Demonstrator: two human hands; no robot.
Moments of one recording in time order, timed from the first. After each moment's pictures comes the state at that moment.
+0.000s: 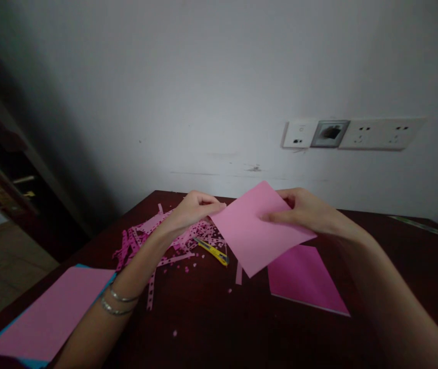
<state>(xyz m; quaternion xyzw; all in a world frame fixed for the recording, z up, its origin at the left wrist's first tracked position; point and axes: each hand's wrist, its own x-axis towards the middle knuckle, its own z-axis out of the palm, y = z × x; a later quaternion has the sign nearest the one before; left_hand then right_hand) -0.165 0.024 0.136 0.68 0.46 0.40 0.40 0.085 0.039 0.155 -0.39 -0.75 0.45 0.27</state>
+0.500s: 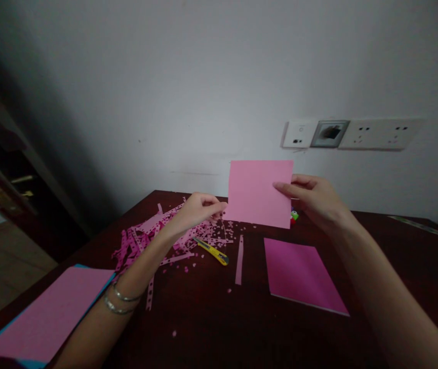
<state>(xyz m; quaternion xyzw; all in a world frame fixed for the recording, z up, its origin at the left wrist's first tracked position) -0.163 0.034 0.125 0.70 0.48 0.38 0.37 0.092 0.060 0.145 -0.40 -0.64 0.41 0.51</state>
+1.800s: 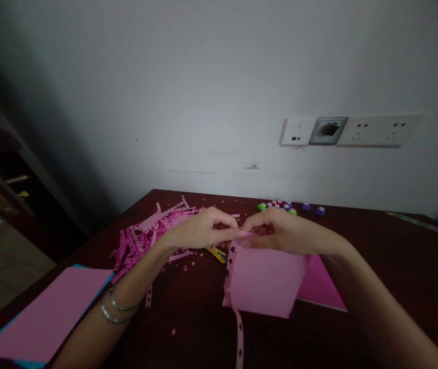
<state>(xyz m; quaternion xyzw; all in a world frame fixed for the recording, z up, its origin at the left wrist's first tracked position) -0.138 0.000 0.143 0.82 0.37 0.22 0.37 0.066 0.025 0.148 -0.20 -0.91 0.34 0.15</state>
